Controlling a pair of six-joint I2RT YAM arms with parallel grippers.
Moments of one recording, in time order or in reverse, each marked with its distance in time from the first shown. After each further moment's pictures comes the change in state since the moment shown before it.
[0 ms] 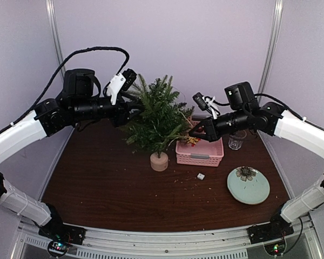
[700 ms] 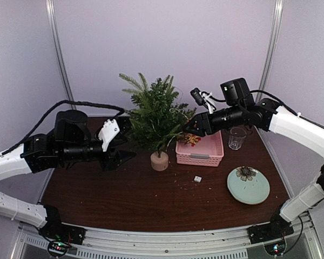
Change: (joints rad) left arm -0.217 -0.282 -0.387 -0.016 -0.188 0.028; right arm 0.005 0.066 0.070 0.018 0.035 0.045
